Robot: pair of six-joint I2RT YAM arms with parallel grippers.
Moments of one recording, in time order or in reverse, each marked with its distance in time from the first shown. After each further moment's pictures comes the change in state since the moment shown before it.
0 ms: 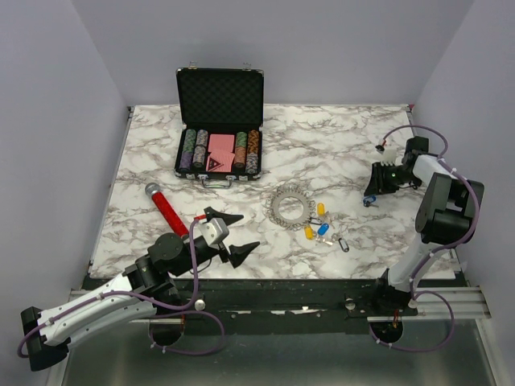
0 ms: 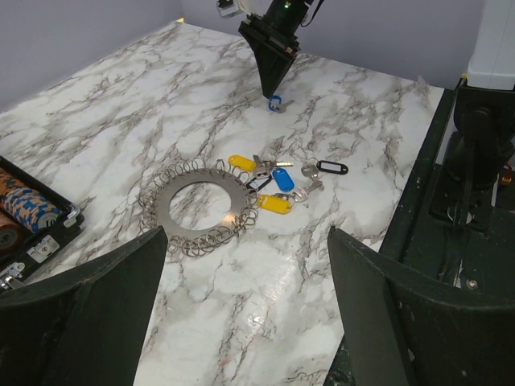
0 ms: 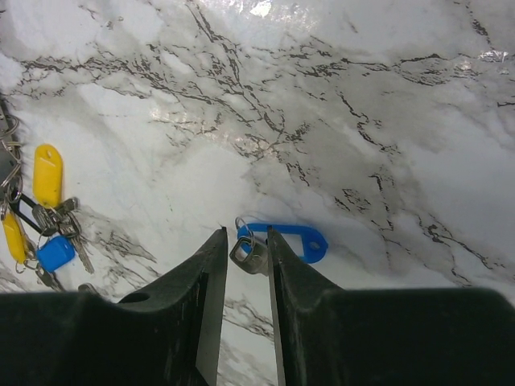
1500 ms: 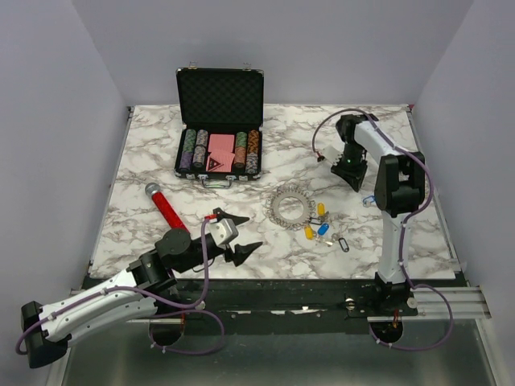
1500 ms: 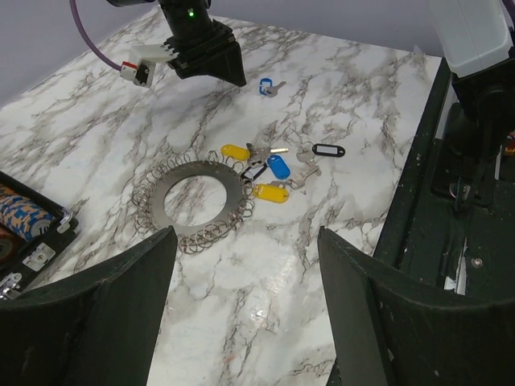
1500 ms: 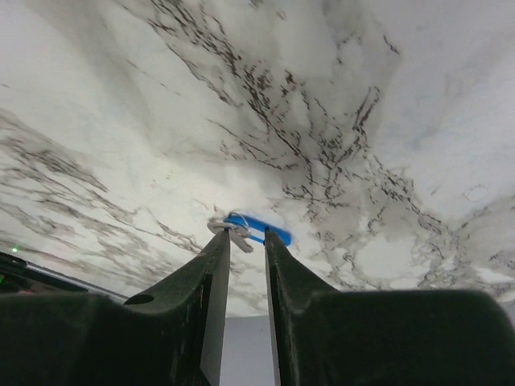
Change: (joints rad) left arm 0.000 0.092 0.040 -0.012 0.048 0.053; right arm 0.436 0.397 0.654 -0.667 0.629 -0.460
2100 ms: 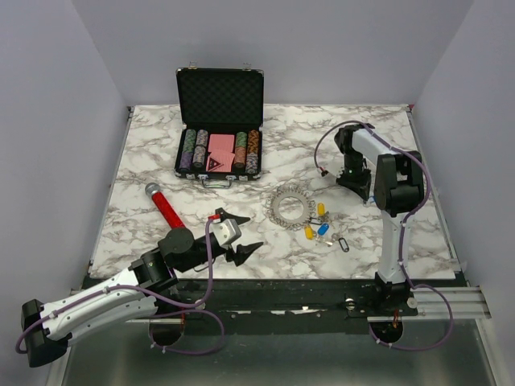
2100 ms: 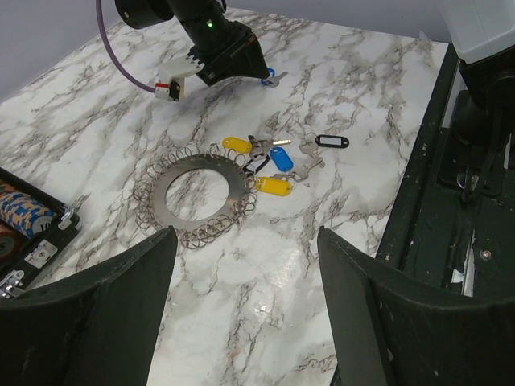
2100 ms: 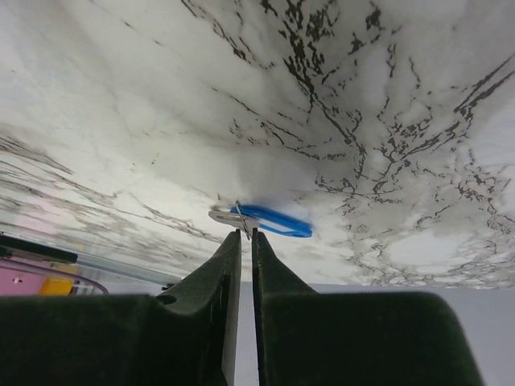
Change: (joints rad) left arm 0.000 0.019 0.003 -0.003 0.000 0.021; right arm -0.003 0.006 -0.122 0.002 0.121 -0.002
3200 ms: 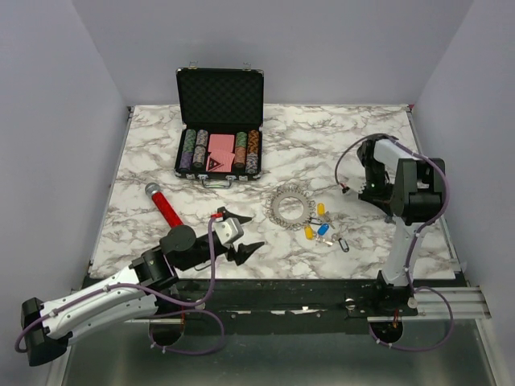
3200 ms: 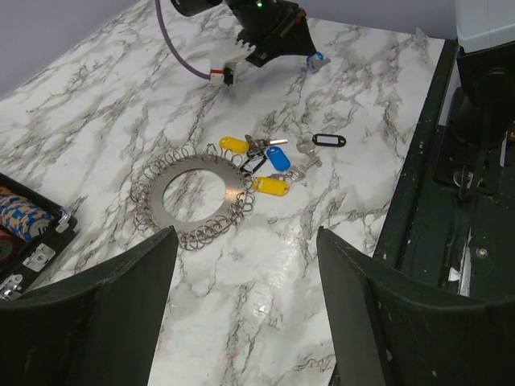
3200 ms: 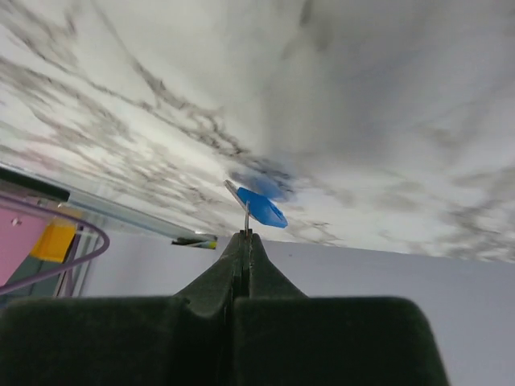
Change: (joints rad) left arm 0.000 0.032 0.030 -0.016 0.012 0.002; right arm -0.152 -0.171 -0.314 0.002 0.091 -0.128
